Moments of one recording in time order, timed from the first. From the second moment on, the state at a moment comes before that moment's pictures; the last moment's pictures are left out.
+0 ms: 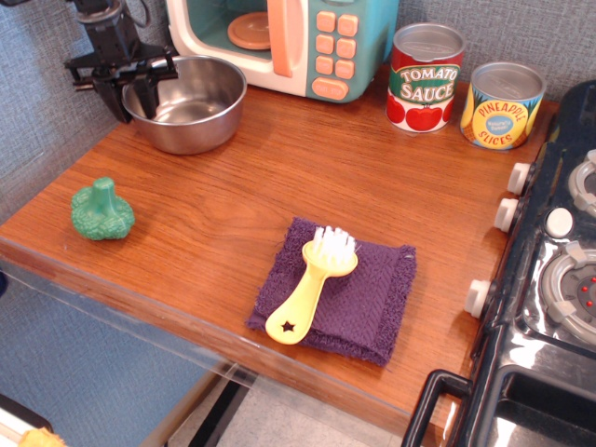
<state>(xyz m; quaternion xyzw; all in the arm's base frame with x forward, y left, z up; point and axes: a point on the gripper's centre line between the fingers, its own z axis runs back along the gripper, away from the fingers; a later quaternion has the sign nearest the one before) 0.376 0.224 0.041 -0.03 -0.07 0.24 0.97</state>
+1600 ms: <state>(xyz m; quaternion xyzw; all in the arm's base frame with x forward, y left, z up) 0.240 0.082 0.134 0.00 -0.09 -0.04 1.00</state>
